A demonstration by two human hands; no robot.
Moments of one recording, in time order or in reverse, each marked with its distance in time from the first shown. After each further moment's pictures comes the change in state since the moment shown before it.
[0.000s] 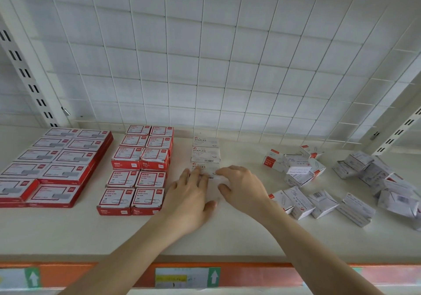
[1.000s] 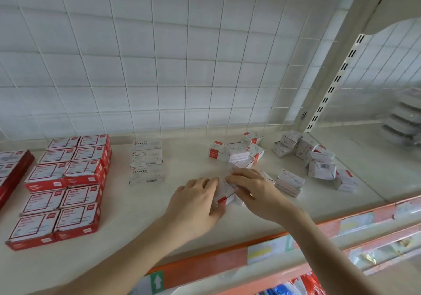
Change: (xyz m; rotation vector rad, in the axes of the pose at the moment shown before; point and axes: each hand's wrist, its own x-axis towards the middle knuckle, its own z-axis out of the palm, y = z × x) left_hand 0.016 0.100 -0.002 -0.148 0.156 0.335; right_hand -0.084 0.111 -0.037 0.009 0.149 -0.075
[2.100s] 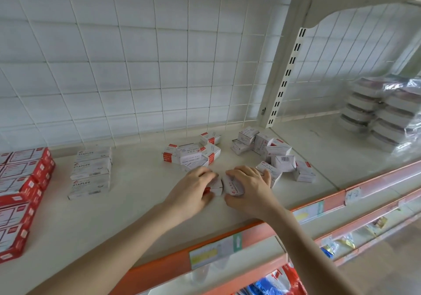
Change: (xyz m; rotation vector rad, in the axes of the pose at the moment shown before) left_hand 0.075 0.058 0.039 -0.214 -0.015 0.205; right_hand -0.044 0.077 -0.013 -0.063 0.221 0.319
